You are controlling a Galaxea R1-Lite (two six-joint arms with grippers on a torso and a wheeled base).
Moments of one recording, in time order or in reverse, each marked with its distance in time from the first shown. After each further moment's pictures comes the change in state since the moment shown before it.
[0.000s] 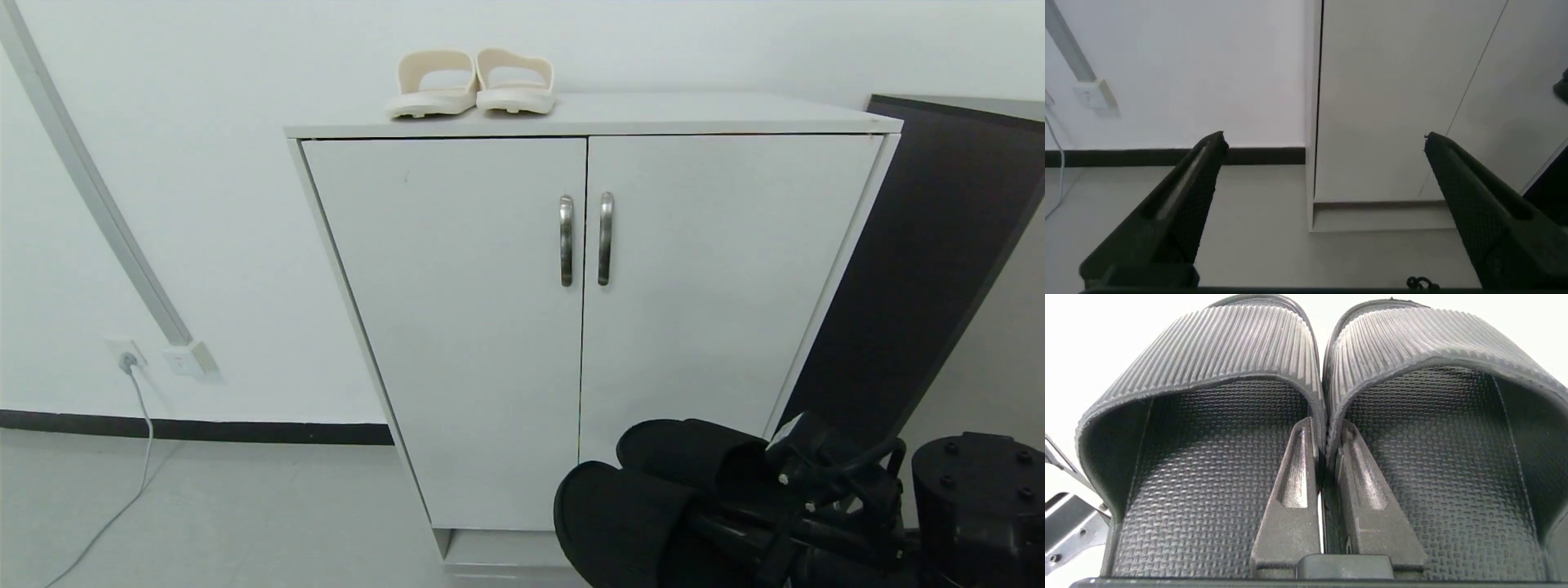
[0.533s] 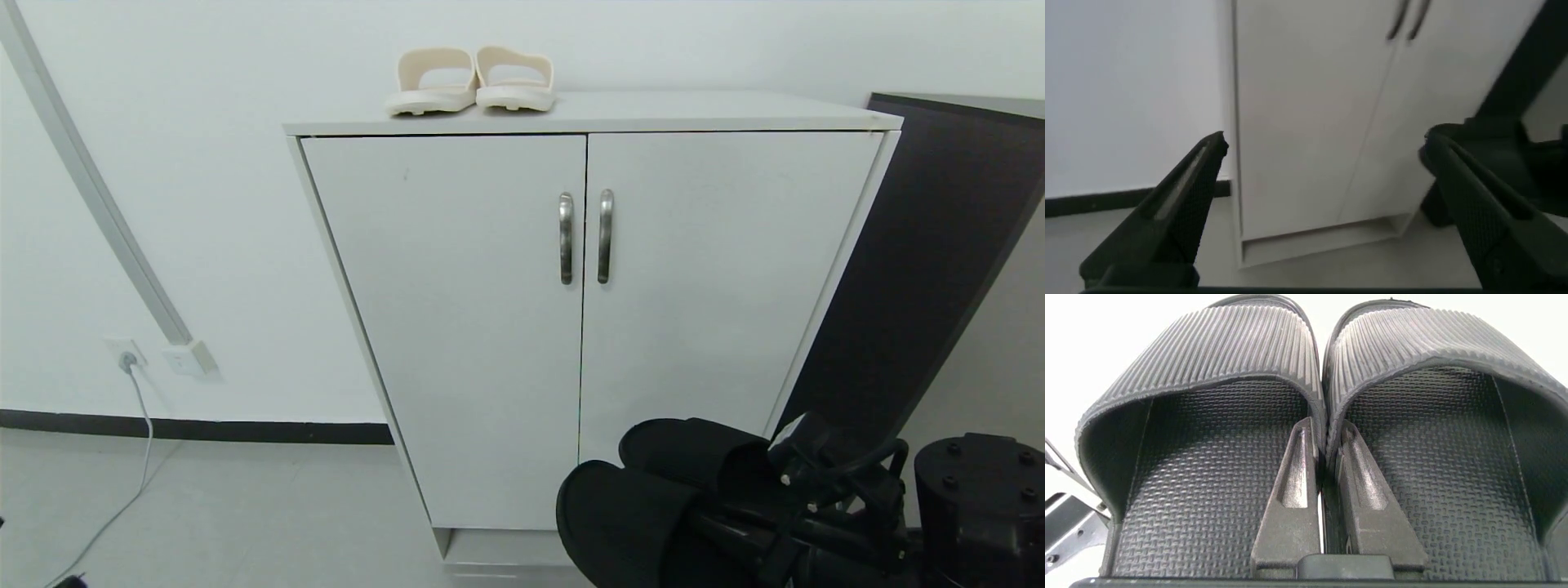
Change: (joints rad) left arm -0.036 0.360 -0.275 -0.122 -0.238 -0.118; right arm -0.002 -0.003 0.005 -0.007 -0.004 -0.010
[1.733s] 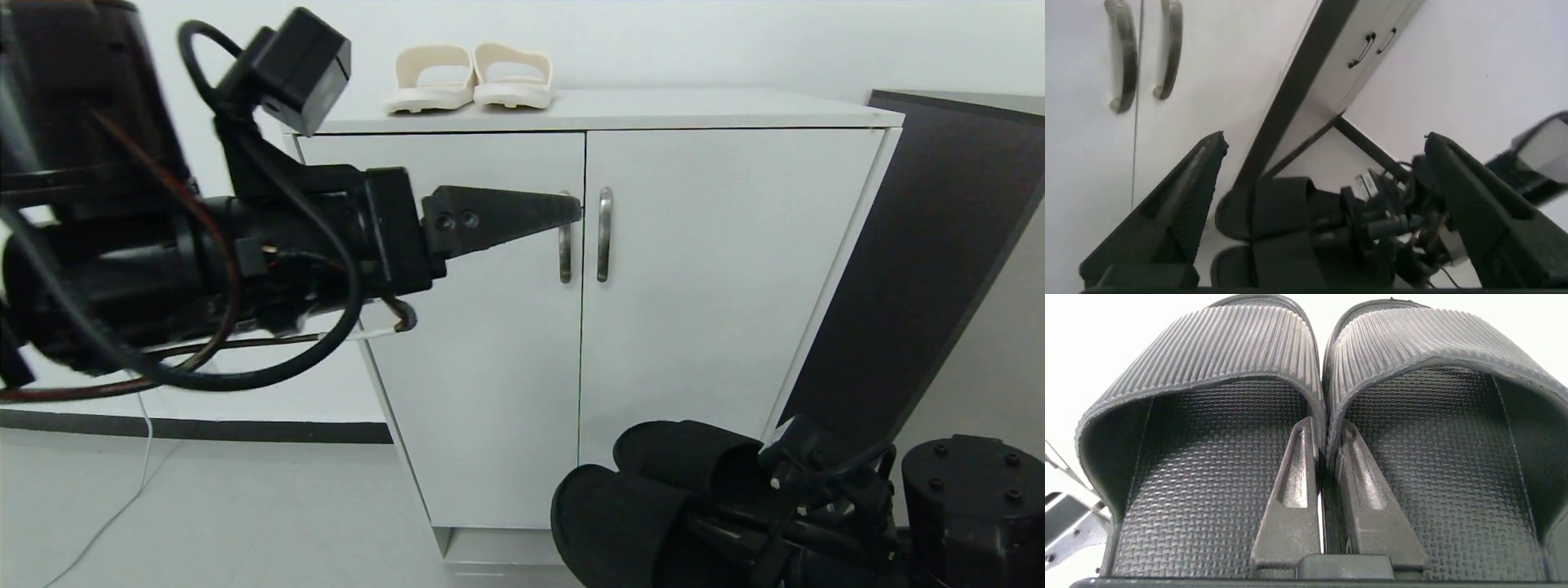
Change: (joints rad) left arm -0.518 1.001 -0.776 -0.224 -0.212 -0.247; right arm 0.000 0.024 -0.003 -0.011 0.005 0.000
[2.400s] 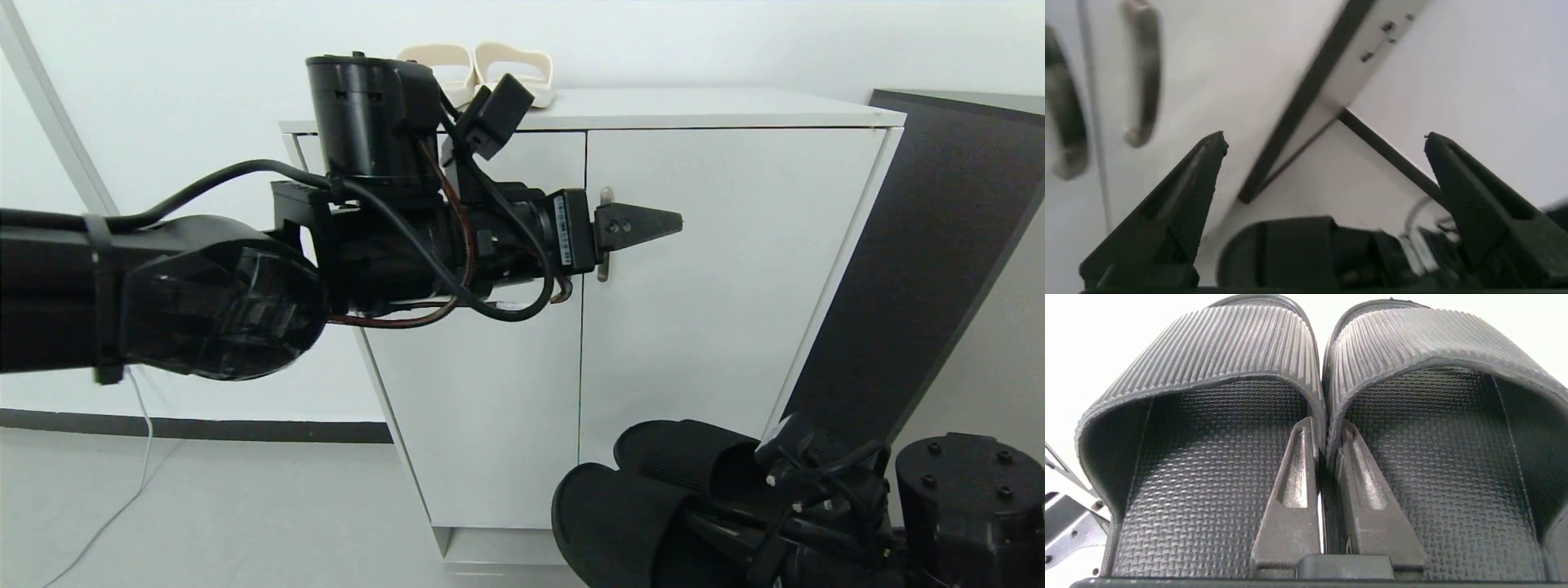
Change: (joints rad) left arm -0.072 0.329 -0.286 0.001 0.074 0.031; right arm 0.000 0.009 -0.005 0.000 0.001 0.000
